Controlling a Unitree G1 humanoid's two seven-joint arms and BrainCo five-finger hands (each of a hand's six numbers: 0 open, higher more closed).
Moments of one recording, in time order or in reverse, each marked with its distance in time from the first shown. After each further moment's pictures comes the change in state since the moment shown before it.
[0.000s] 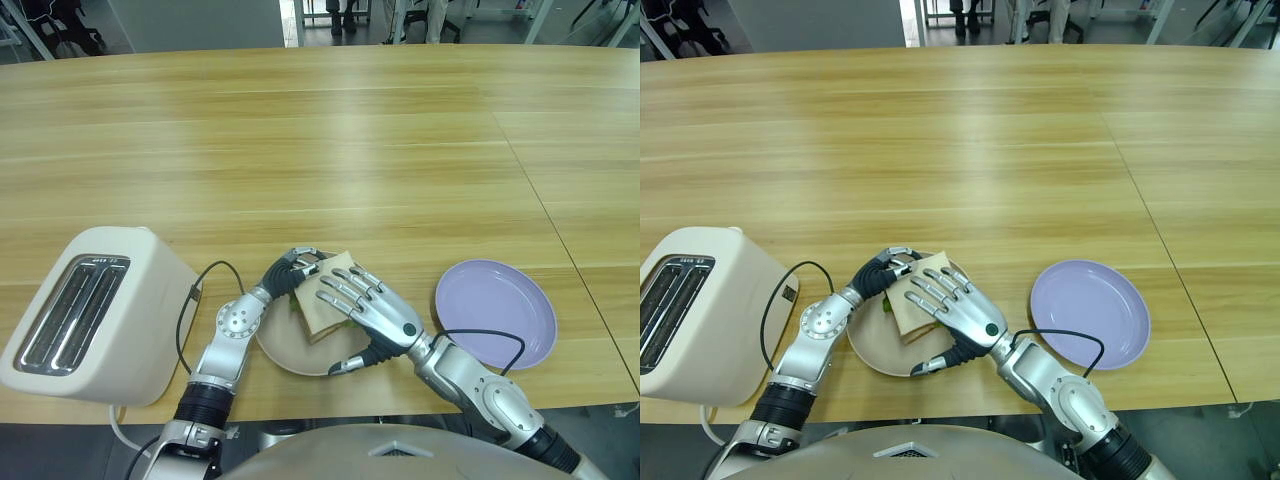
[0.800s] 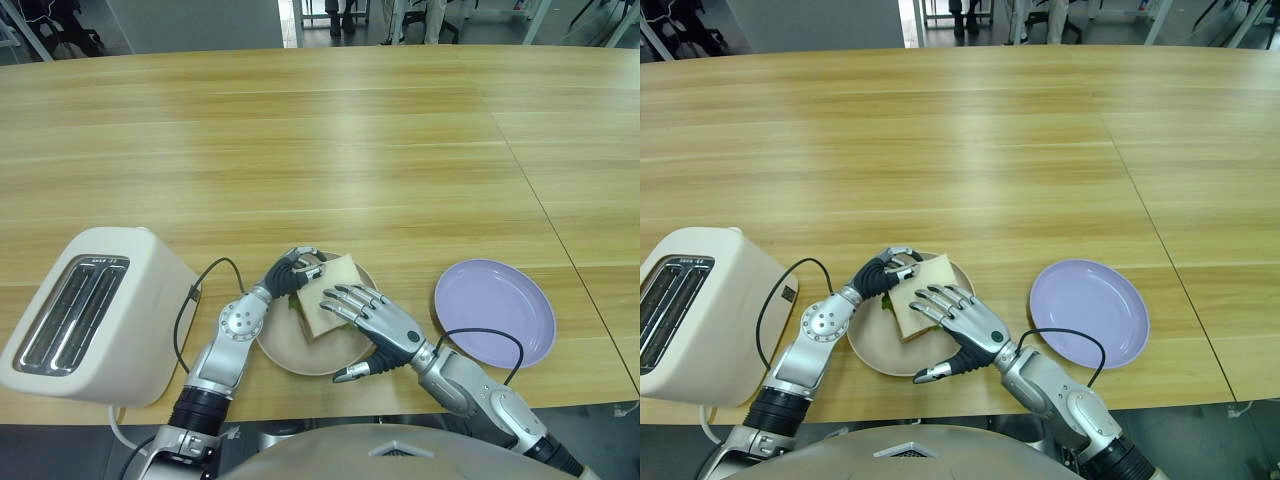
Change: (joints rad) left arm 0.032 0.048 -0.056 -0.141 0.160 0.075 0.057; right arm 0.041 0.000 -0.033 0.038 0.243 -0.052 0.096
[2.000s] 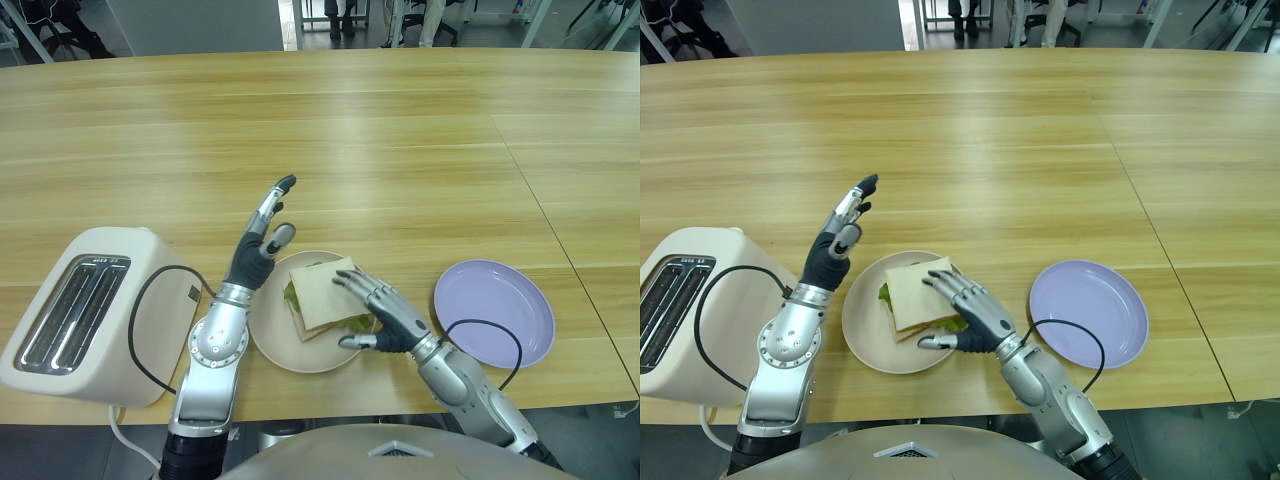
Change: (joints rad) left arm 0.198 -0.141 0.130 -0.523 -0.092 -0.048 0.160; right arm 0.066 0.157 -0.117 -0.031 0.328 0.071 0.101
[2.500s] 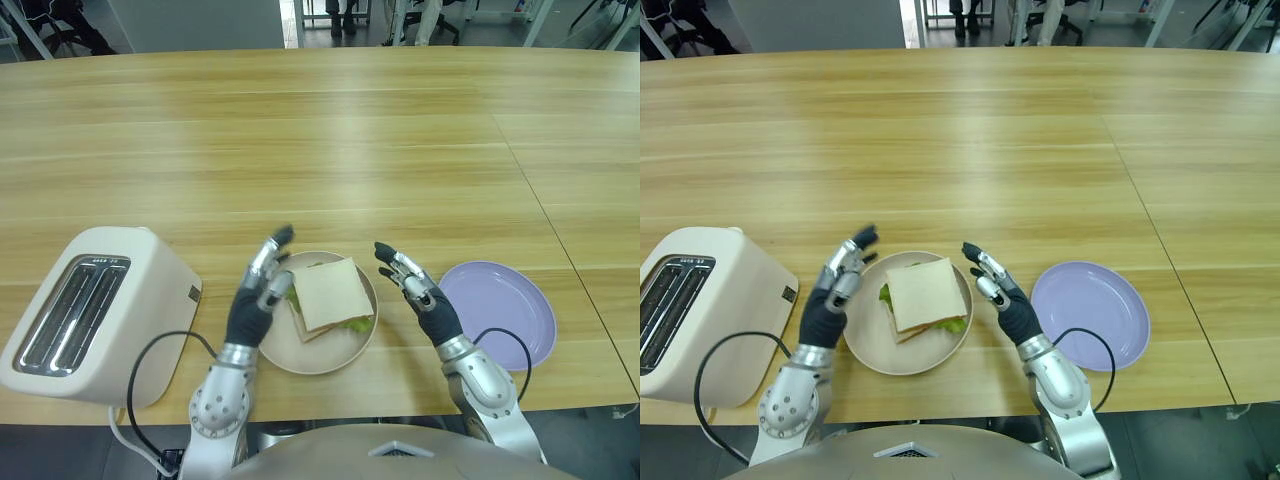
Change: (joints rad) left arm 0.361 -0.056 -0.099 -0.052 -0.099 -0.152 -0.001; right arm 0.186 0.106 -0.159 -0.225 0.715 0.208 0.220
